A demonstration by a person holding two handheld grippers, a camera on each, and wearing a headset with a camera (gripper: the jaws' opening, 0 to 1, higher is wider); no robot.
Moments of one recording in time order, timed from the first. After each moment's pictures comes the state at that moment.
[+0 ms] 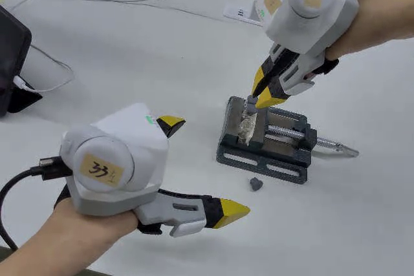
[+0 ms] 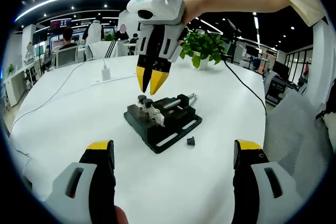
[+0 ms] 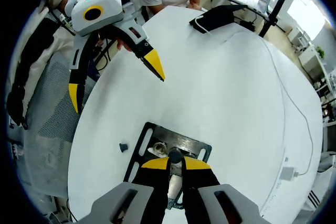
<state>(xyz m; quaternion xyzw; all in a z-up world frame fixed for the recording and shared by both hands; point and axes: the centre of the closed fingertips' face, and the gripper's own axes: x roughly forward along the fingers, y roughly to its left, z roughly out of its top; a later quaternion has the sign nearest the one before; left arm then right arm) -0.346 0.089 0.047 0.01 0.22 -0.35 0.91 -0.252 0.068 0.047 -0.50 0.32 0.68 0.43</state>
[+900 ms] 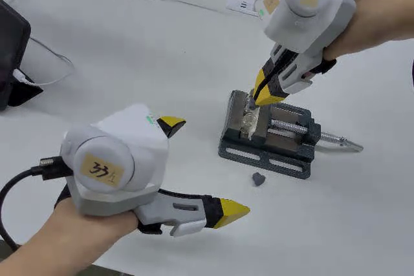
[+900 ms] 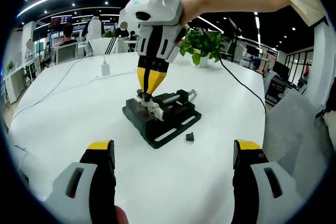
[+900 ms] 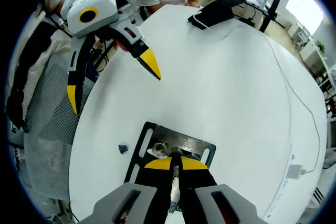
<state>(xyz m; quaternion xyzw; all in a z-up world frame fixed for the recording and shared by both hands) -0.350 0.089 0.038 0.00 0.23 -0.34 0.91 -0.252 0.067 0.034 -0.49 0.34 0.68 0.43</state>
